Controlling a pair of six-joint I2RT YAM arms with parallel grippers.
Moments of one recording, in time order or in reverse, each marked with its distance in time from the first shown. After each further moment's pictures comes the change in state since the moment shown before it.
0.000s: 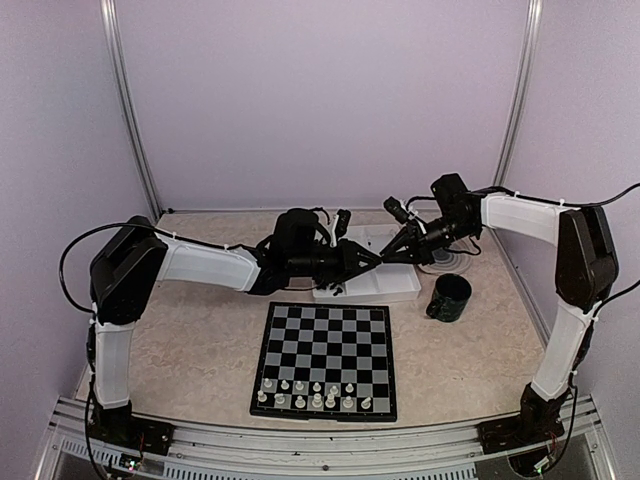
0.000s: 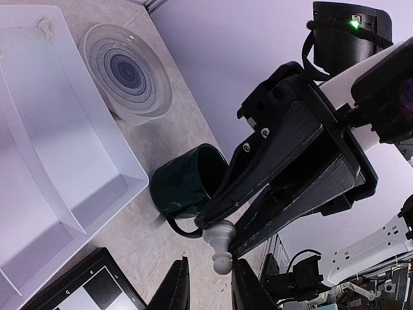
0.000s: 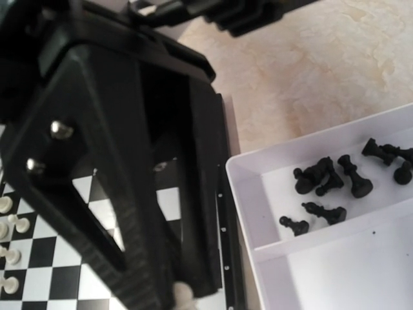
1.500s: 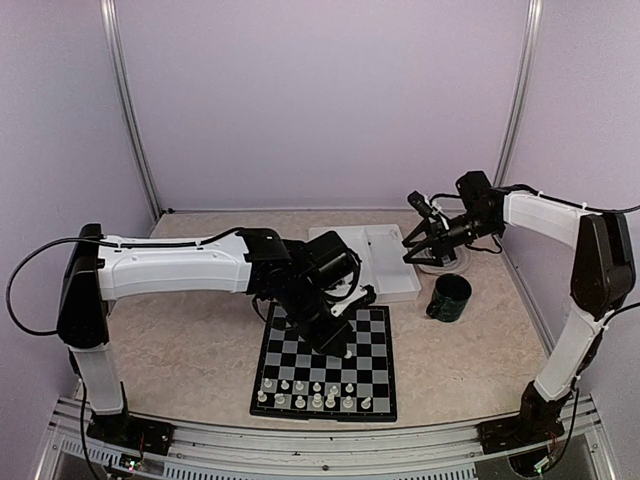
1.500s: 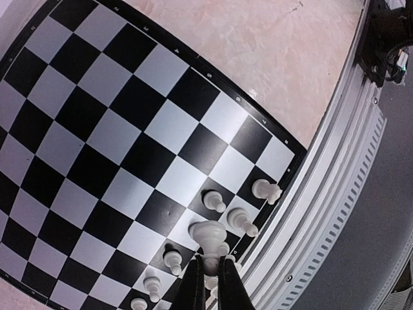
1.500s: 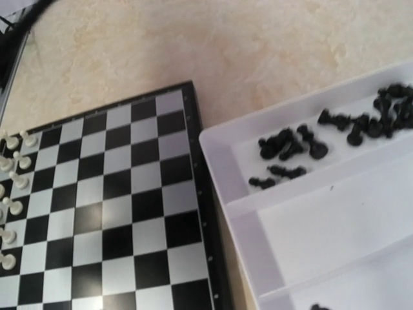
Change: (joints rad) left arm -0.263 -0.195 0.187 -1.273 -0.166 0.624; right arm -0.111 -0.098 -0.048 -0.068 0.009 -0.051
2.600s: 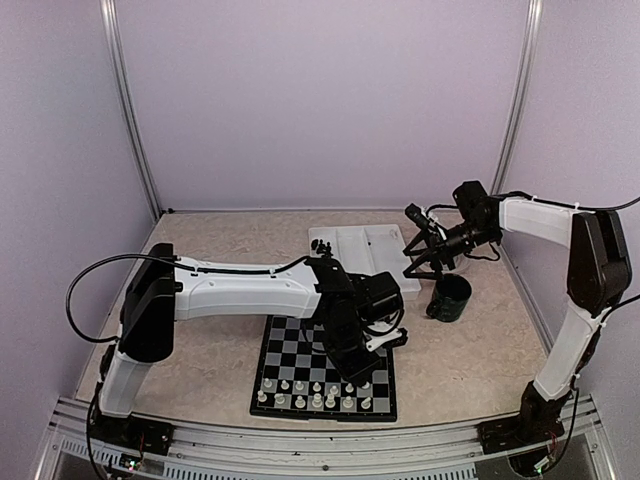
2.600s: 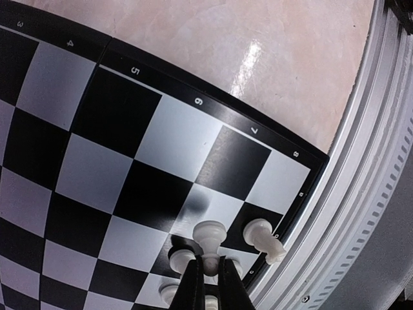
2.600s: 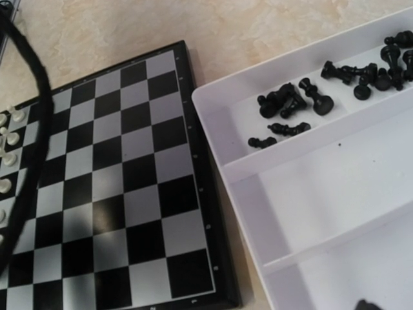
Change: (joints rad) left arm -0.101 0.336 0.307 -0.182 -0.003 0.128; right arm 0.000 0.031 -0.047 0.001 0.048 -0.010
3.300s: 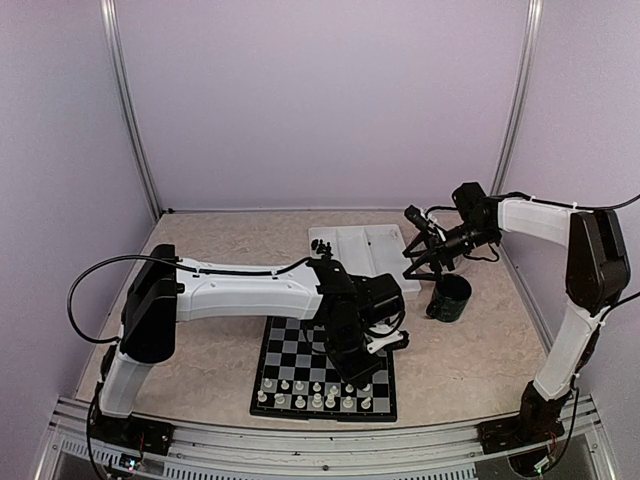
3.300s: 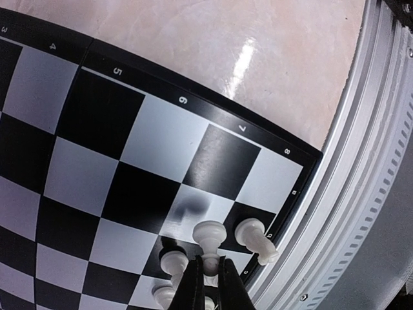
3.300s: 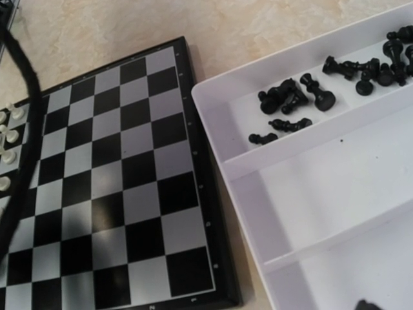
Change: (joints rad) left arm -0.004 0.009 0.009 -0.008 0.014 0.018; right arm 0.000 0.011 0.000 -0.002 0.000 -0.005
